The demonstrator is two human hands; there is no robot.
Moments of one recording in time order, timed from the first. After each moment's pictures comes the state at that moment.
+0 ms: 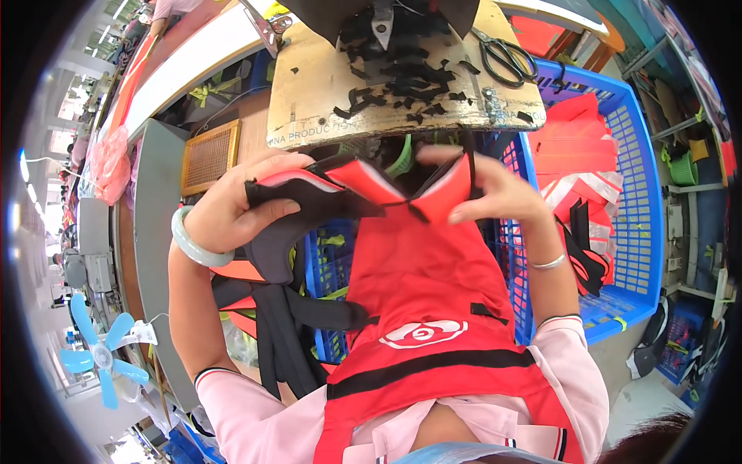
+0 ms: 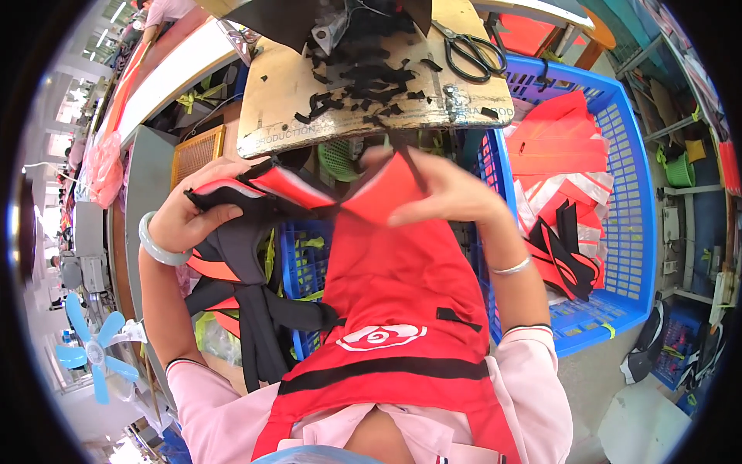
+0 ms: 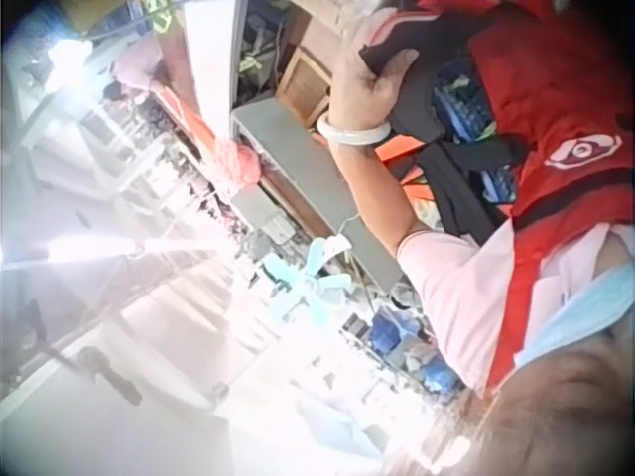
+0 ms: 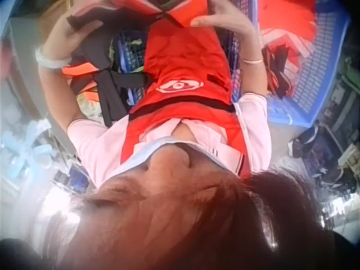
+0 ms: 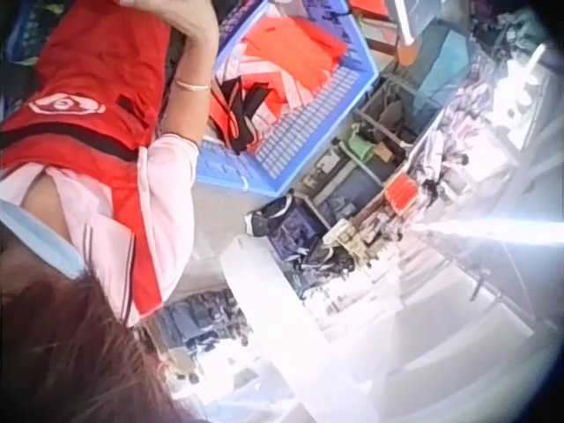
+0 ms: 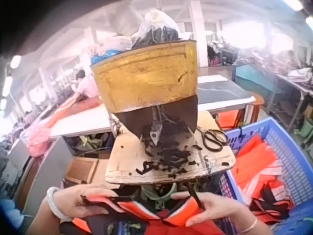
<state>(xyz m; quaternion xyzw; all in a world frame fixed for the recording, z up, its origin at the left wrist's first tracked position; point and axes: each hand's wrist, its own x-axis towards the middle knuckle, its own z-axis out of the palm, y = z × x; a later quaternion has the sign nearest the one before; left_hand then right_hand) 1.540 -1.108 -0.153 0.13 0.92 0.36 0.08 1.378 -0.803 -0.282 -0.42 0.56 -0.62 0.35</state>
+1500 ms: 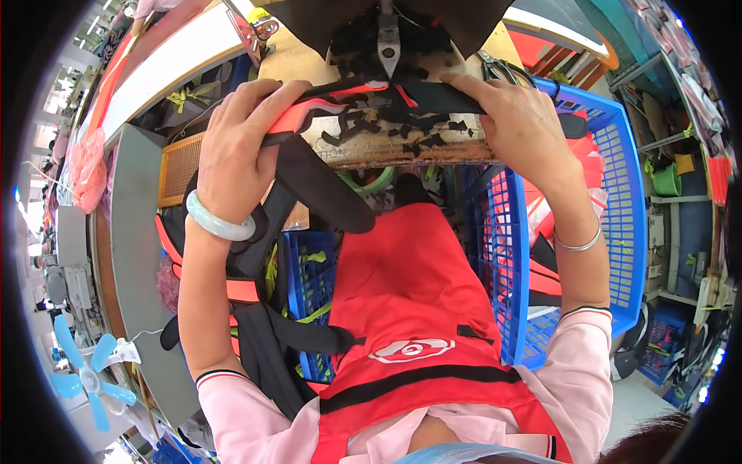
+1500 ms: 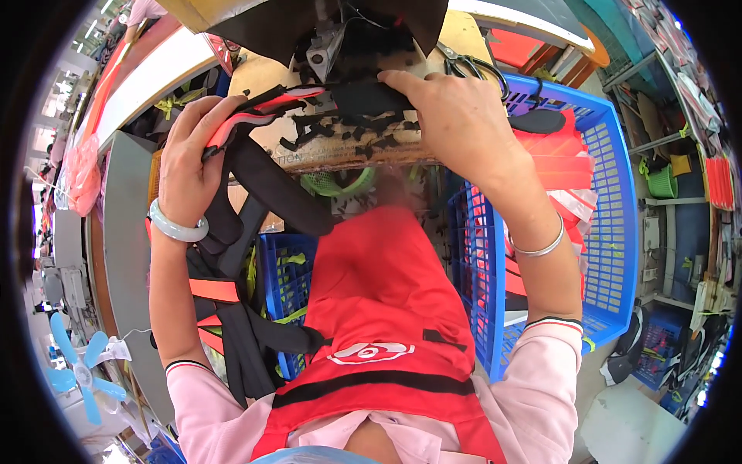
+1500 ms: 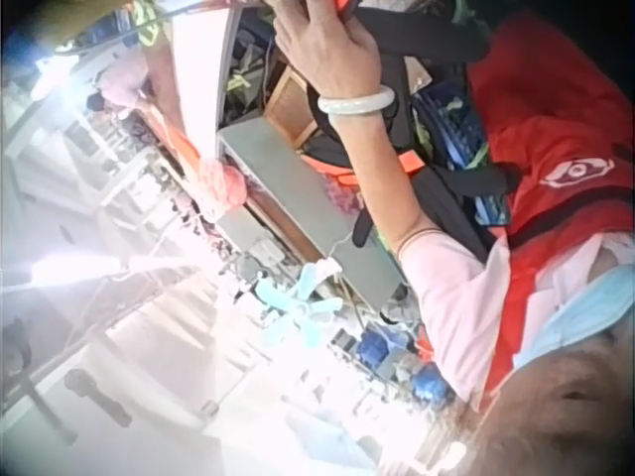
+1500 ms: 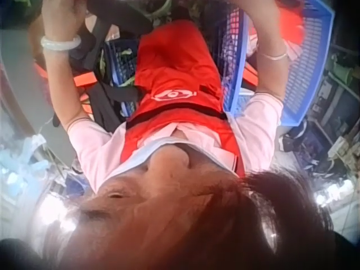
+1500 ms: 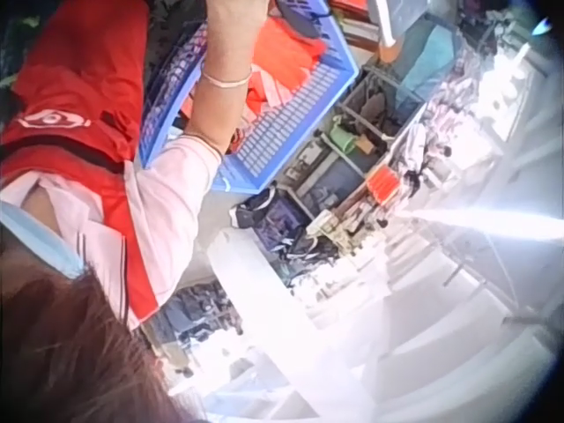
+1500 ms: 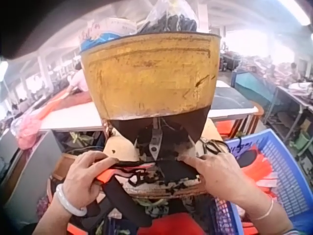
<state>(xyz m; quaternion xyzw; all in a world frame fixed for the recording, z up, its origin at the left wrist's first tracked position) 1.461 -1.117 -0.189 0.08 0.96 0.08 -0.25 1.299 -0.847 -0.212 -0.47 0.87 -0.12 -0.13</state>
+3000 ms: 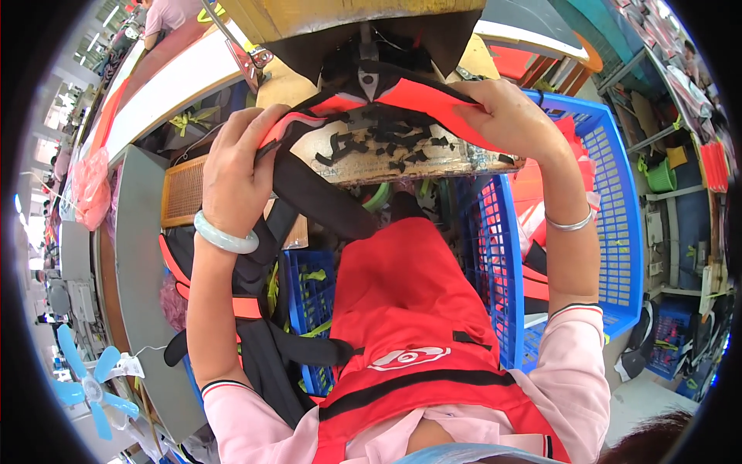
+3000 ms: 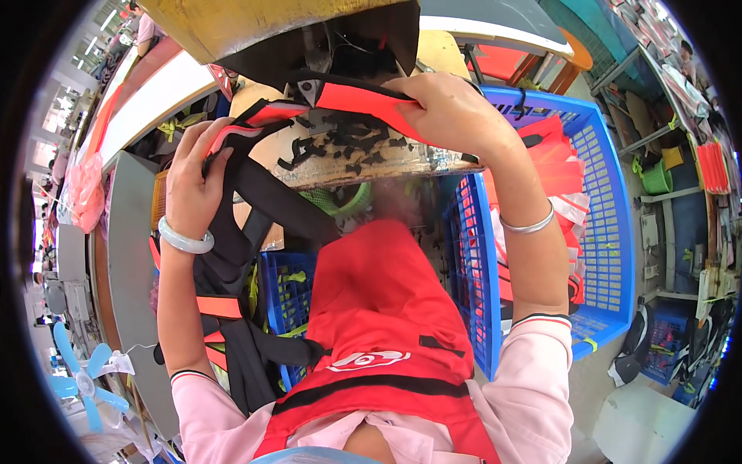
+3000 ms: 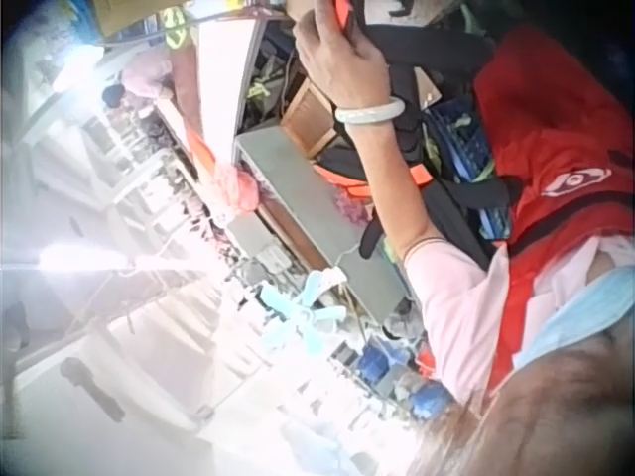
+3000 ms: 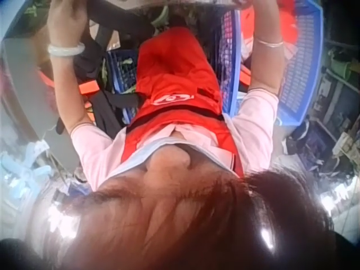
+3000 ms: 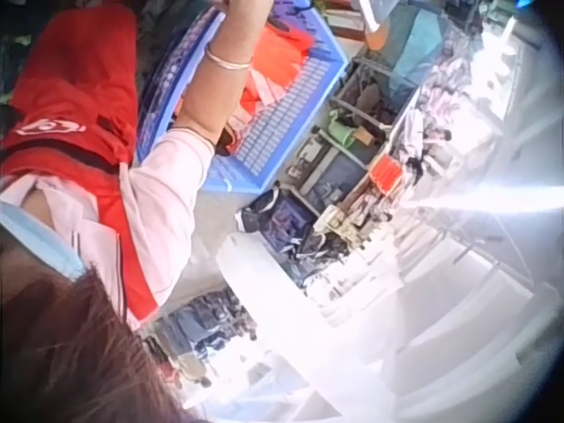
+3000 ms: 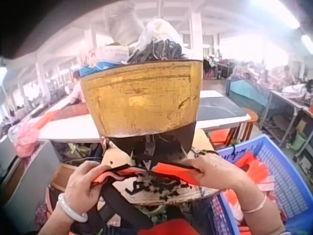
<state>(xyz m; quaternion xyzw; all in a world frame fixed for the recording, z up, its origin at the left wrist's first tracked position) 1.465 -1.108 -0.186 0.01 0.95 0.14 -0.28 1.276 -0.835 -0.187 -0.45 0.86 -0.24 0.01</state>
